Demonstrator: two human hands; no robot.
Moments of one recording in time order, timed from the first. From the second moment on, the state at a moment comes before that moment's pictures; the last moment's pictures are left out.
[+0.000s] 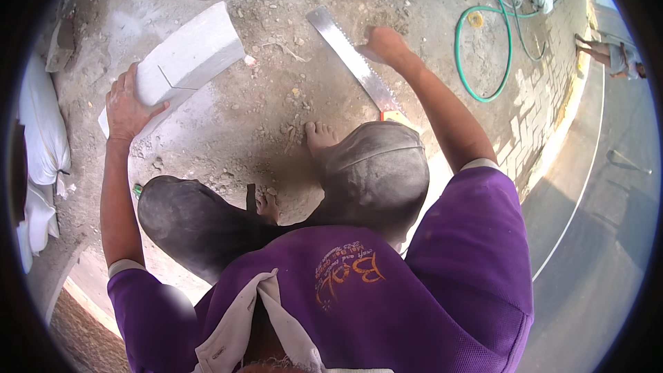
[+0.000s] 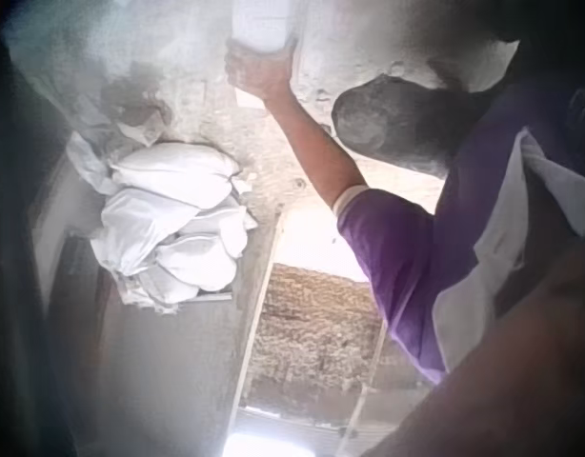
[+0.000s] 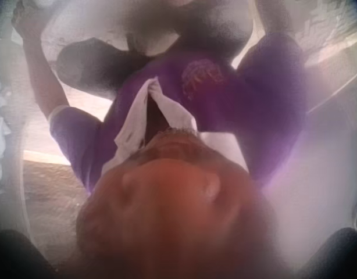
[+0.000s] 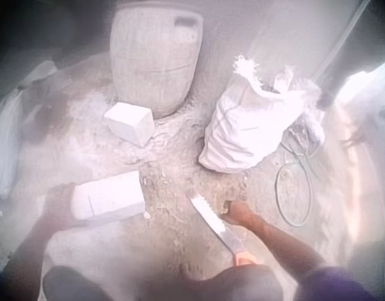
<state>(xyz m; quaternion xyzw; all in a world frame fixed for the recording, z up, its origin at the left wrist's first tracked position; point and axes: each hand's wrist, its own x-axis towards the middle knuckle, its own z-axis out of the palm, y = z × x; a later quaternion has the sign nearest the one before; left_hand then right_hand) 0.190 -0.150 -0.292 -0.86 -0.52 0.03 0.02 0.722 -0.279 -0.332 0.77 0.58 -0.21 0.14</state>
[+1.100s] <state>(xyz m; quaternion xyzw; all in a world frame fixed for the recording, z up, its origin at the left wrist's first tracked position) 0.198 -0.190 -0.301 -0.81 -0.59 -0.02 0.00 0.771 -0.539 -0.137 0.85 0.40 -0.29 -0.20</state>
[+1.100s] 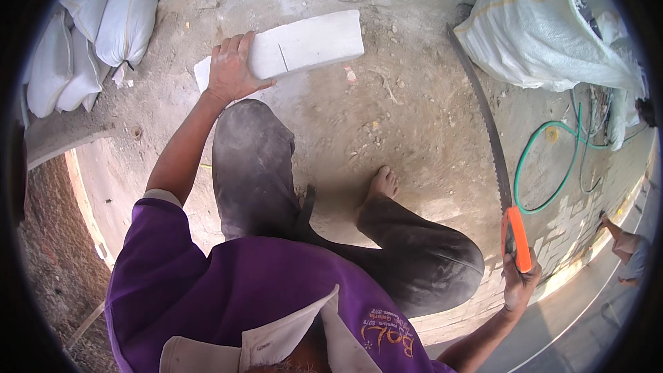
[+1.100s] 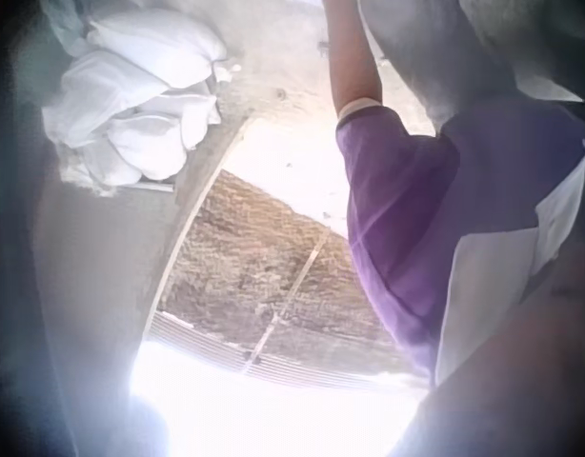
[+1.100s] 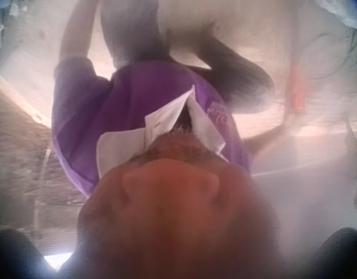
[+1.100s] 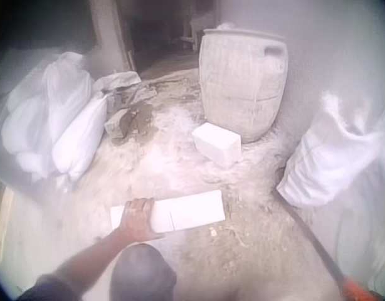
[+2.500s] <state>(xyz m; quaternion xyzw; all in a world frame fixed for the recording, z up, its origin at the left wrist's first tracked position) 0.188 -0.170 -0.312 -0.87 -0.48 -0.08 -0.05 0.415 -0.463 -0.185 0.66 0.52 -0.39 -0.37</state>
